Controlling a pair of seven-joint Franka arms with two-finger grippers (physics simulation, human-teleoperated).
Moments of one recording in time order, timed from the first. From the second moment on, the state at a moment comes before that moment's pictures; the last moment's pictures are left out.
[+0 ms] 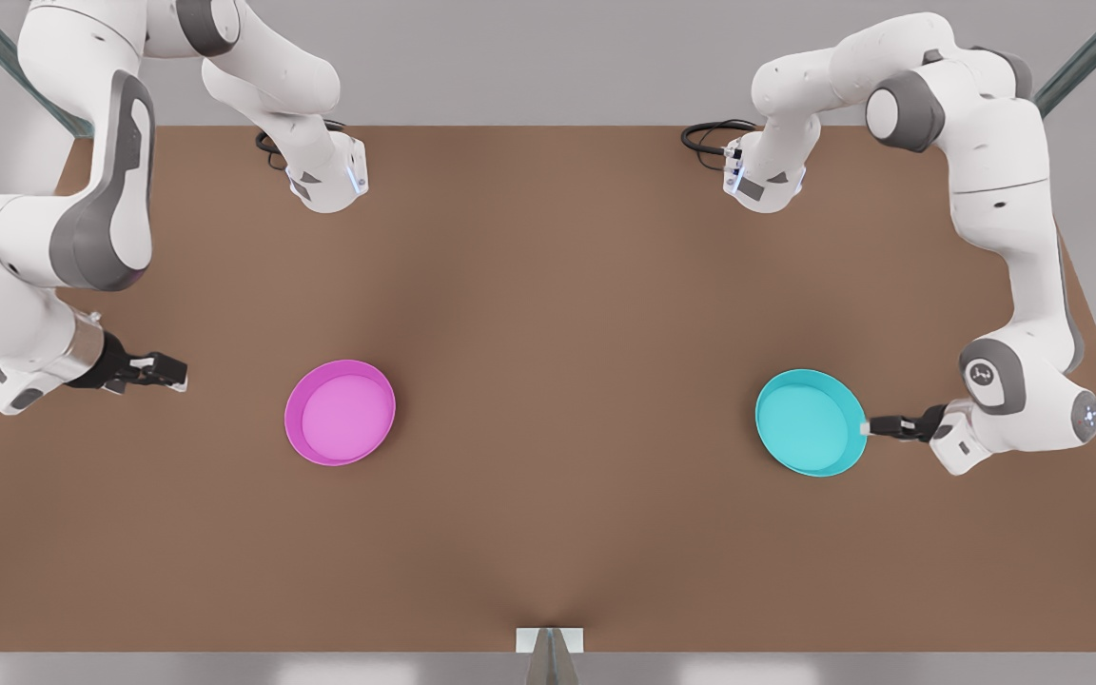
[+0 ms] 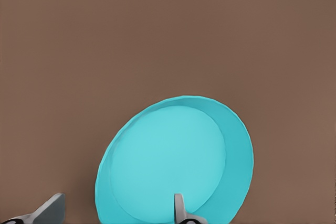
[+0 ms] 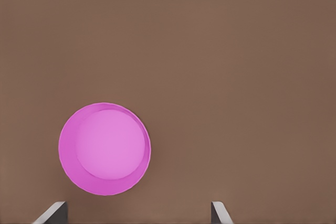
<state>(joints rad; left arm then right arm) 0.22 0.64 0.03 -1.55 -0.32 1.90 0.46 -0.14 0.29 0.10 -1.39 0.01 1.64 -0.08</state>
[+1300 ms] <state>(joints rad) 0.30 0.68 -0.03 -1.76 -0.39 2.15 0.47 -0.13 0.32 0.10 -1.38 -0.01 1.63 -0.07</state>
